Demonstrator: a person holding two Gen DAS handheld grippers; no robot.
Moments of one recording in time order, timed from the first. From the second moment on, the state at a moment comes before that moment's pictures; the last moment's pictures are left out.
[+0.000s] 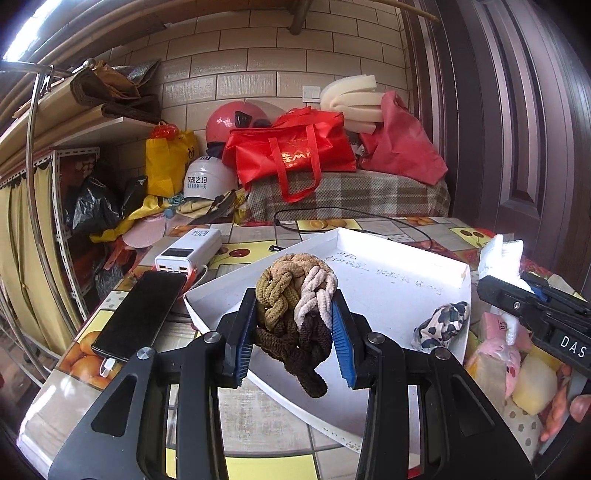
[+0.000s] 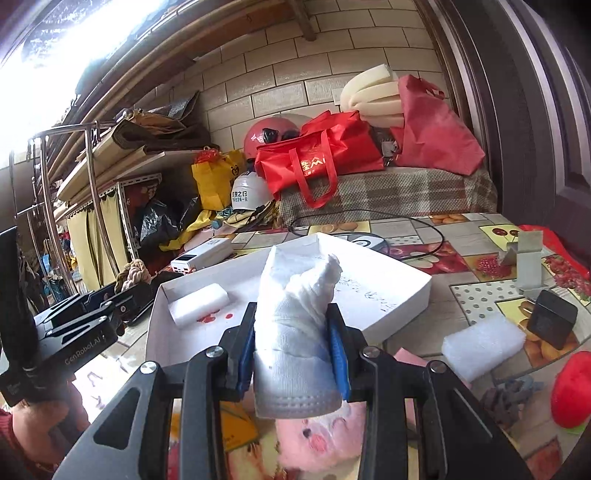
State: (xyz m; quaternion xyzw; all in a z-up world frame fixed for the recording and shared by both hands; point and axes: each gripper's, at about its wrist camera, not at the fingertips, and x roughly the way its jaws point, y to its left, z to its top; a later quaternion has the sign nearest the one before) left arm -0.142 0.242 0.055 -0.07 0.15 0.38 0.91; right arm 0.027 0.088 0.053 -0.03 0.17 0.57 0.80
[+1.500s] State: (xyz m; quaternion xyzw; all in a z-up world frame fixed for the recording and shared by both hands) left arm -0.123 0.299 0.044 -0.18 0.20 0.43 0.86; right arm 0.020 0.166 0.054 -0.10 0.14 0.55 0.82
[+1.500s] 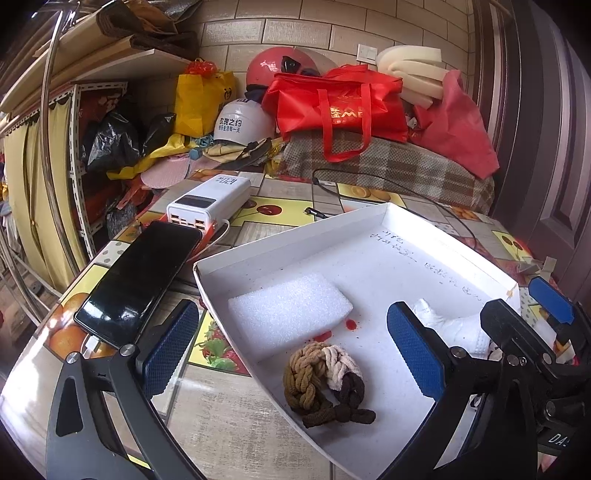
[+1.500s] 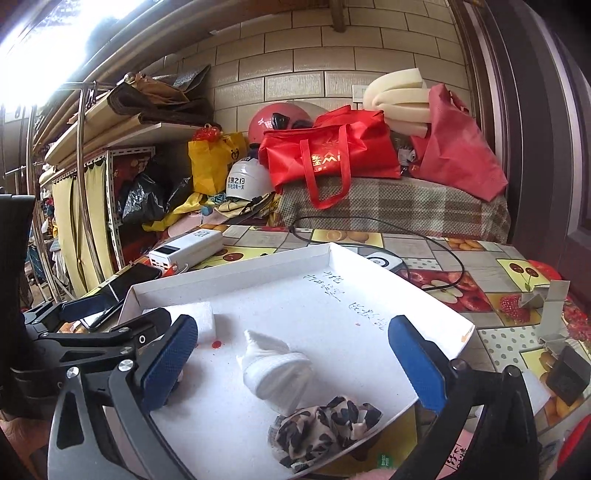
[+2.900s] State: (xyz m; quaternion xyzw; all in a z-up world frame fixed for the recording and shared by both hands) left arm -0.108 0.160 0.045 0.01 0.25 0.18 0.95; right arm 0.092 -0.060 0.036 -0.14 0.26 0.53 0.79
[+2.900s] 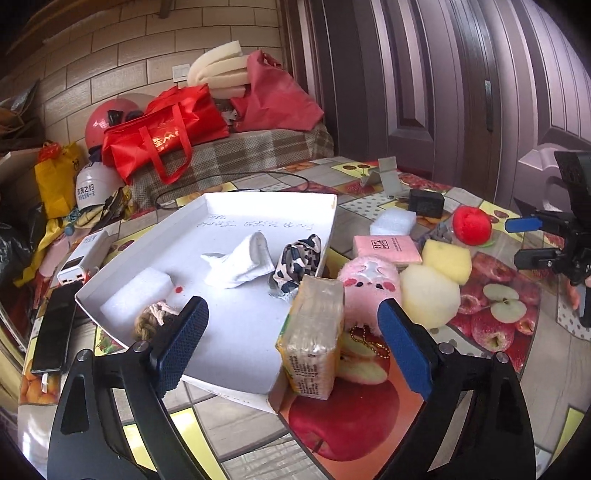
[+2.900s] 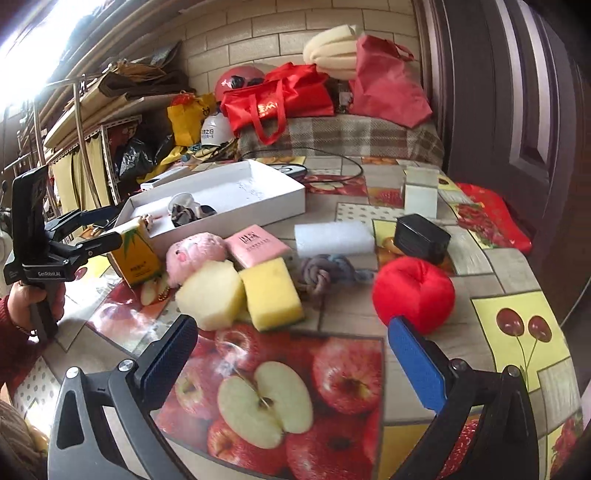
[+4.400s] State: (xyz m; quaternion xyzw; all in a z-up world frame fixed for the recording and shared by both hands) left arm -0.158 0.157 0.056 -0.01 0.15 0.32 0.94; right arm 0.060 -0.051 0.056 -0.08 0.12 0.55 0.82
